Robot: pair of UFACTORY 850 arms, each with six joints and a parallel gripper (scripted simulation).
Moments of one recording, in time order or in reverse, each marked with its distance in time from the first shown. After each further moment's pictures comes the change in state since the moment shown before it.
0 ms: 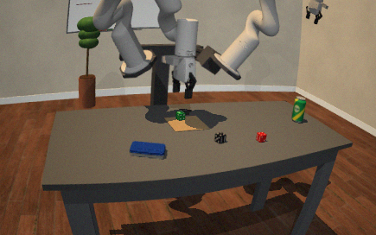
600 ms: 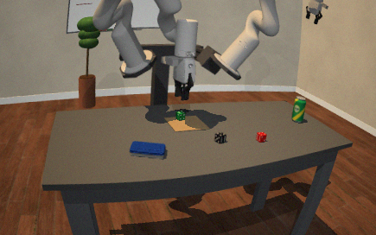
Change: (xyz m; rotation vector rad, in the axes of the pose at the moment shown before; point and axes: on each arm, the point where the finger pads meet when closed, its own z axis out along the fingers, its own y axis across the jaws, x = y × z) left arm 0.000 0.000 0.000 0.000 0.000 0.000; right arm 0.001 0.000 0.003 0.000 0.000 0.009
